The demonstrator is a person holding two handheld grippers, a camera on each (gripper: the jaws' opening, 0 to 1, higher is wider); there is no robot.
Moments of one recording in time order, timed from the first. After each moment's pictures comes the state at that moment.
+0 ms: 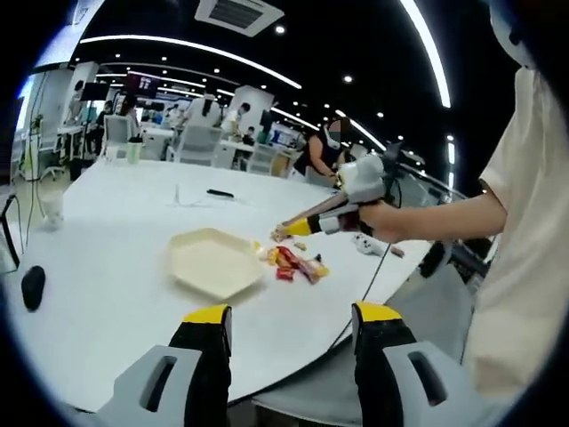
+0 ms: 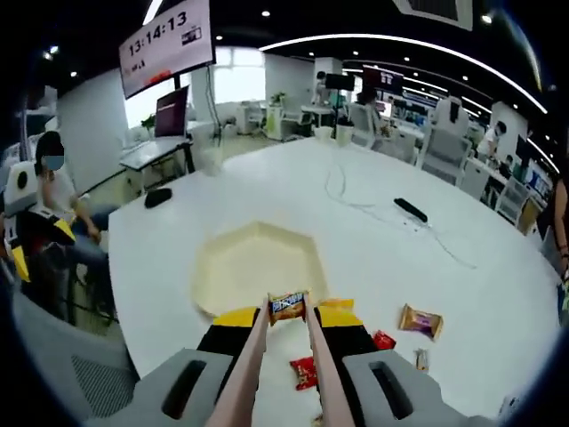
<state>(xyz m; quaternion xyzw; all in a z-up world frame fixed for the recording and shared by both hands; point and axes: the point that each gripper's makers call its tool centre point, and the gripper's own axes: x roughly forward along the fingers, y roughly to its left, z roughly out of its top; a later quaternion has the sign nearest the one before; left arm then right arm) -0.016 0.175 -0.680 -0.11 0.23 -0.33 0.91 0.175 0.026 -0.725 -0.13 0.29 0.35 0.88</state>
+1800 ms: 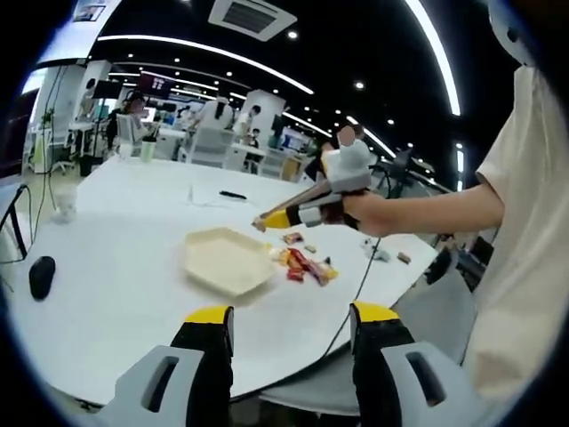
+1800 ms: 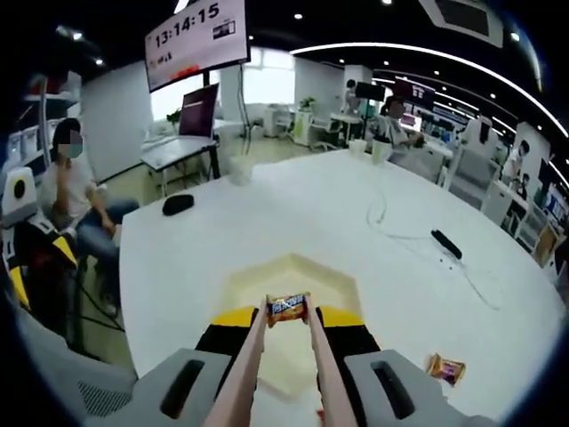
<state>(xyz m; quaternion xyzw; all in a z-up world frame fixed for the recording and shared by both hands) -0.015 0.192 -0.682 -0.12 0.23 -0.32 0.91 0.185 0.095 -0.714 -0.15 0.27 0.40 0.86</state>
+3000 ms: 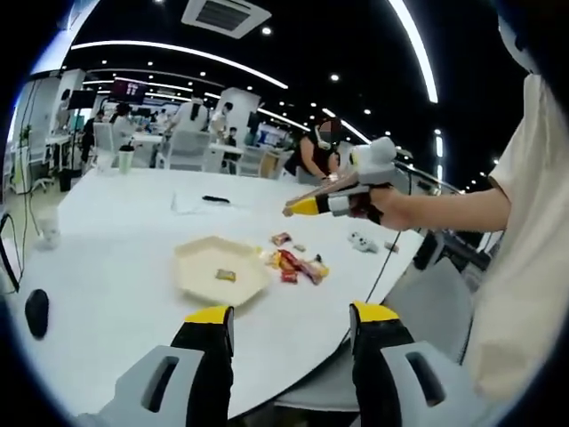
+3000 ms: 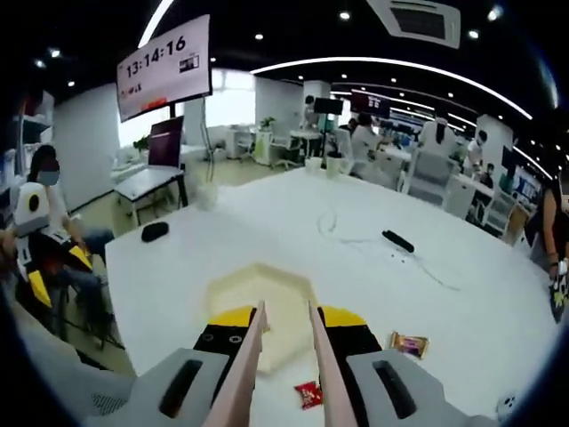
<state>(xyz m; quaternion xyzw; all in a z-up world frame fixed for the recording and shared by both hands) 0.002 0.191 -0.672 -0.09 0.23 -0.37 0.90 0.172 0.018 -0.668 -0.11 0.24 0.31 0.91</state>
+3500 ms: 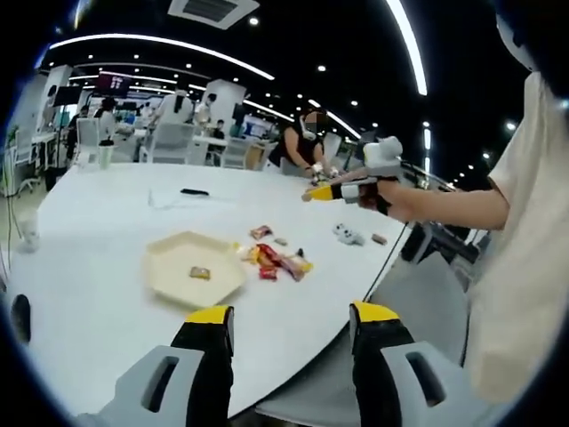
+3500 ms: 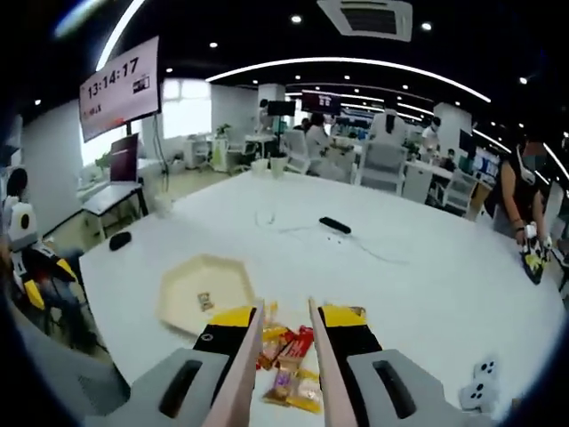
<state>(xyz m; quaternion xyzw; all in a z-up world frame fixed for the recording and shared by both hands) 0.000 0.151 -0.678 -0.08 0.24 -0.40 0.88 0.167 -0.099 -0.659 -0.08 0.24 0.22 0.94</state>
